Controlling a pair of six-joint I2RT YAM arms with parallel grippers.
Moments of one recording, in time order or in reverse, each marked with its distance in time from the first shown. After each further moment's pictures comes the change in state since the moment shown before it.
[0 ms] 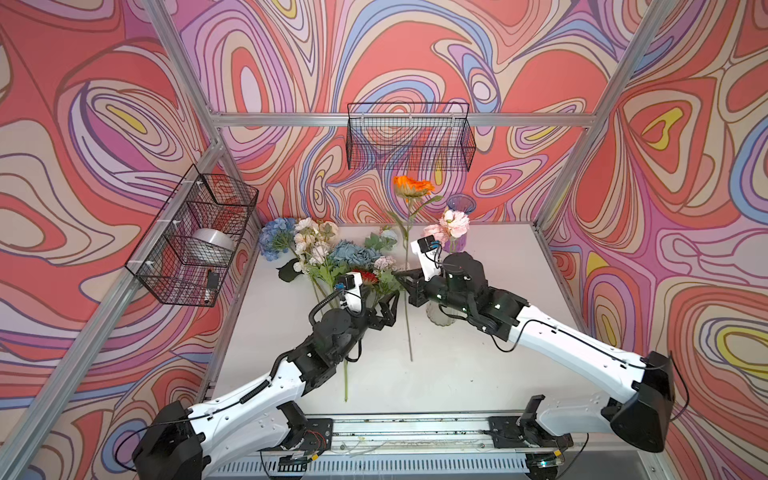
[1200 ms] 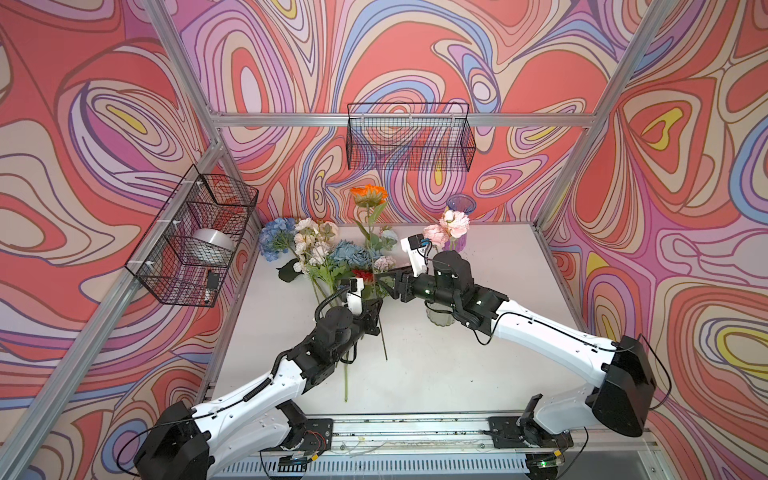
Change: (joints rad) left arm 0.018 -0.006 -0.032 -0.103 0.106 0.031; right arm -0.010 0.185 0.000 0.257 -0.200 0.185
